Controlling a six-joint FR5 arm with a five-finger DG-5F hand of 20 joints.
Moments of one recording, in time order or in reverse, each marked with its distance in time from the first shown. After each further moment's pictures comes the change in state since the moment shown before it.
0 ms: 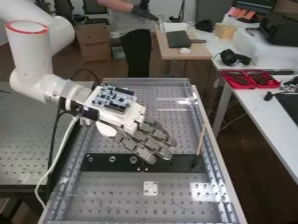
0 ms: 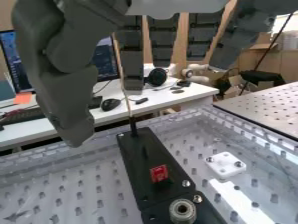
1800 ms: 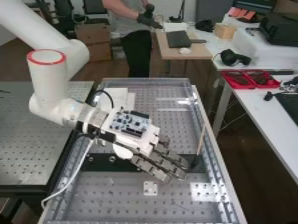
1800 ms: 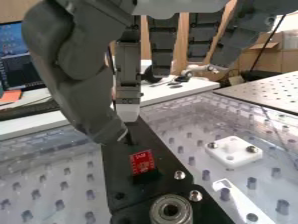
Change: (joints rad) arm -0.036 -0.155 0.069 0.113 -0.037 -0.022
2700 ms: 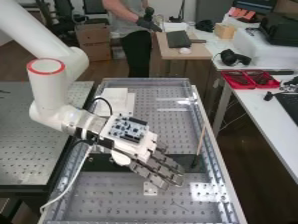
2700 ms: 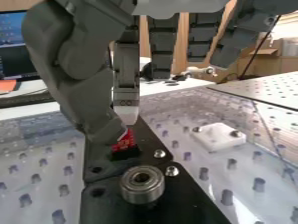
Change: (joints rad) arm -0.010 -0.025 -0.027 0.061 -0.002 -0.052
